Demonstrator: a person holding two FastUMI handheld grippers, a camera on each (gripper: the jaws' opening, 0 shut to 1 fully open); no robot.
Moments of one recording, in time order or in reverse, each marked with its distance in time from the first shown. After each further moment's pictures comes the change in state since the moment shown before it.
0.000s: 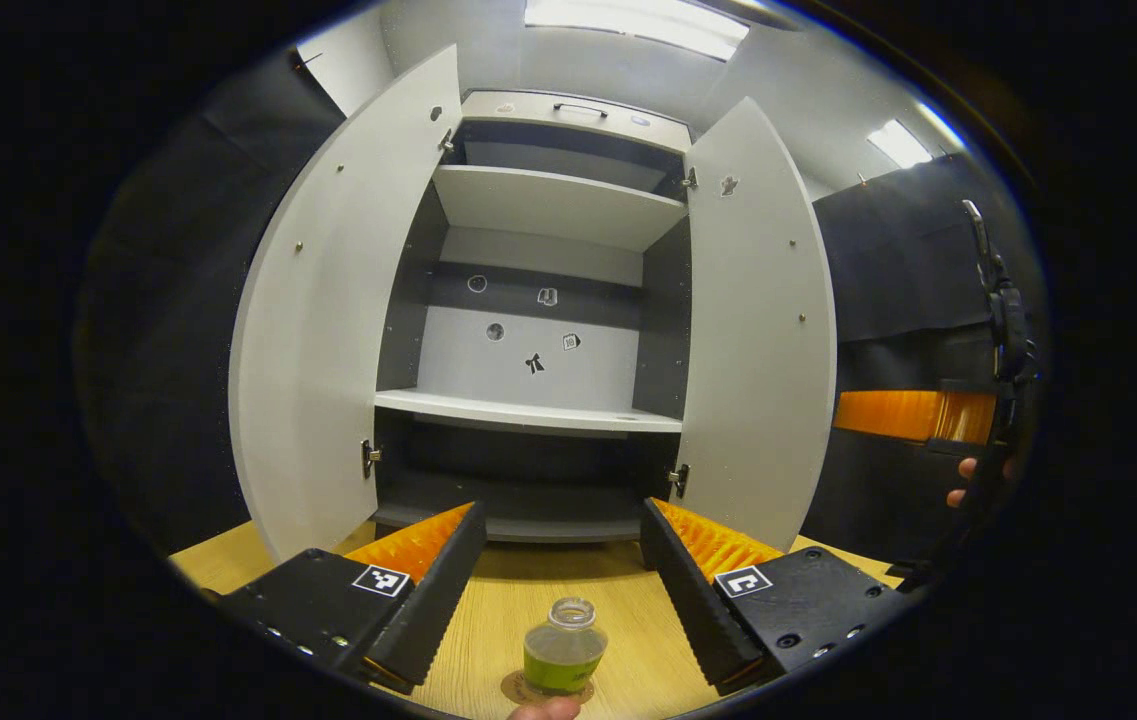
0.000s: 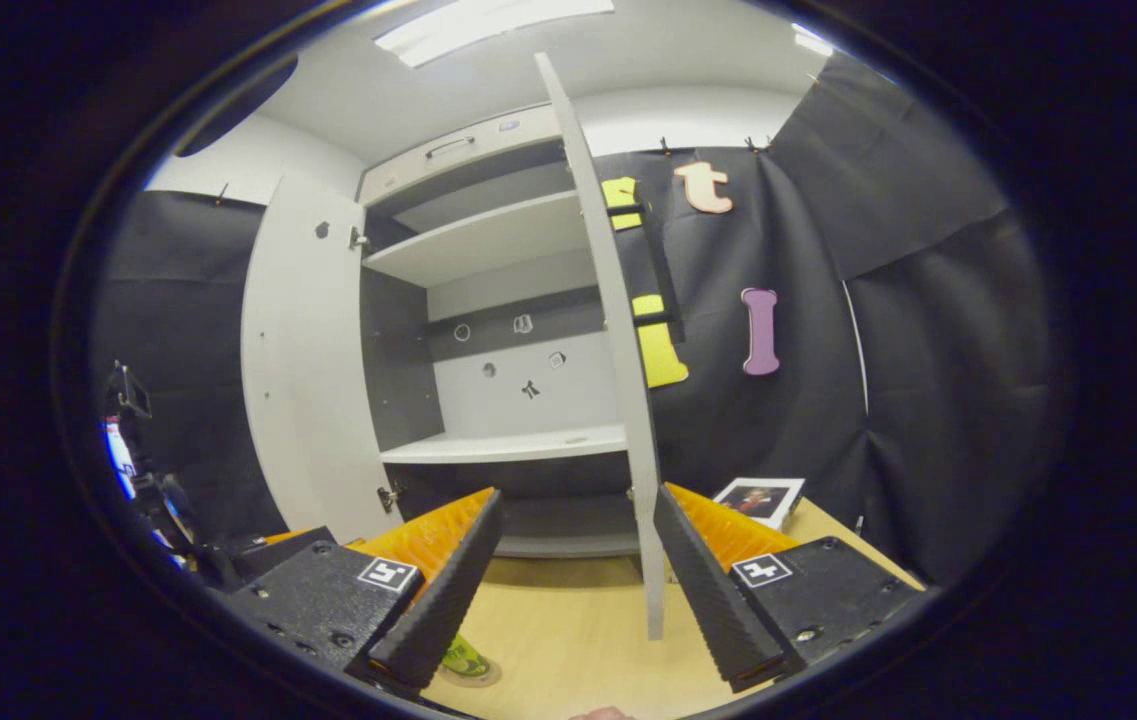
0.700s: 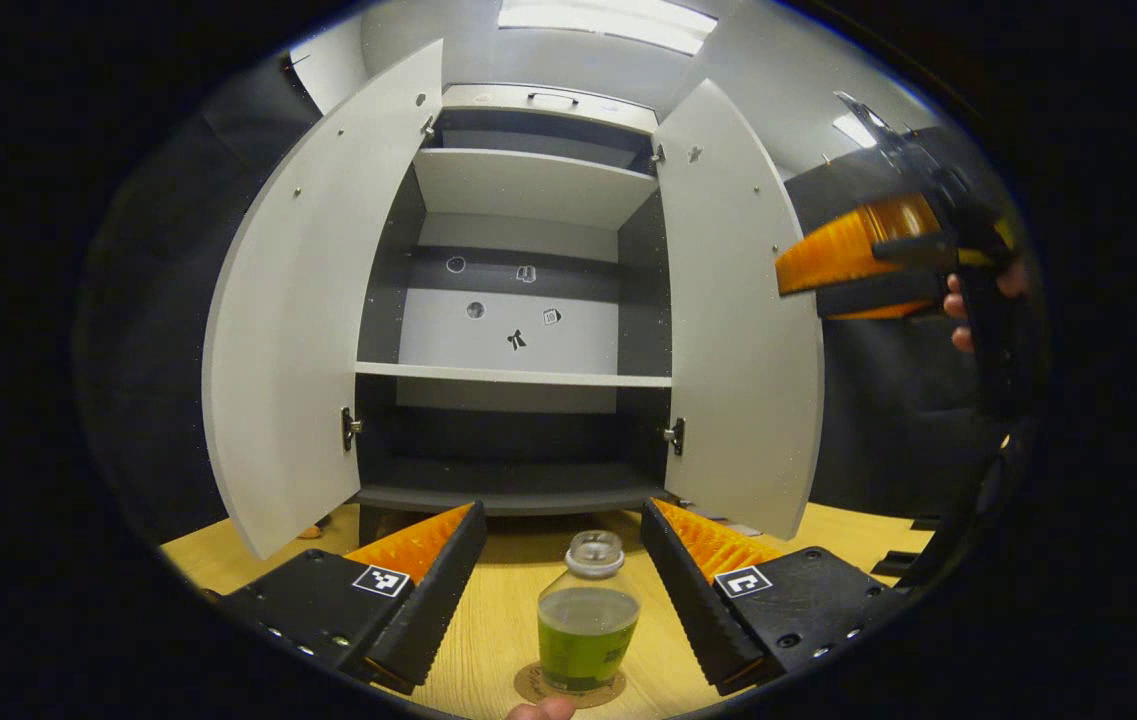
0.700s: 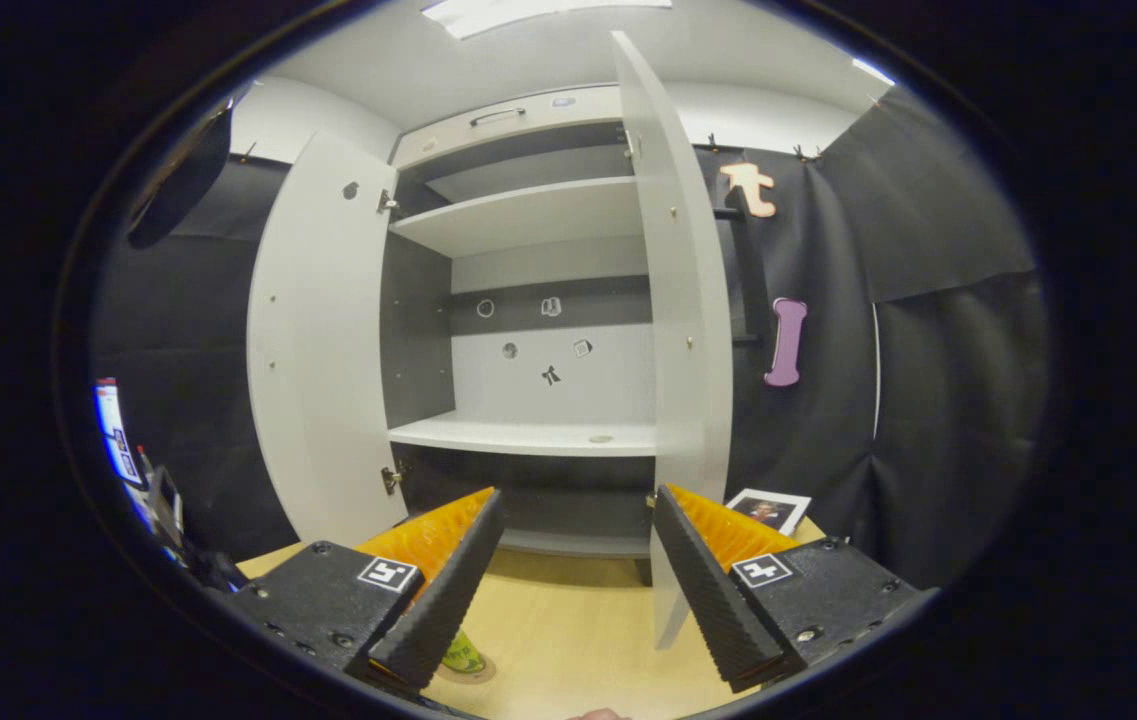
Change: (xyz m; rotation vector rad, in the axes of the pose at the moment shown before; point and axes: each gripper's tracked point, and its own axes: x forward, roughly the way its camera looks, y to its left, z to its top) left arm 0.005 -0.002 -0.047 0.023 -0.021 -0.081; right arm 0.019 0.052 -0.022 -0.096 0.106 0.028
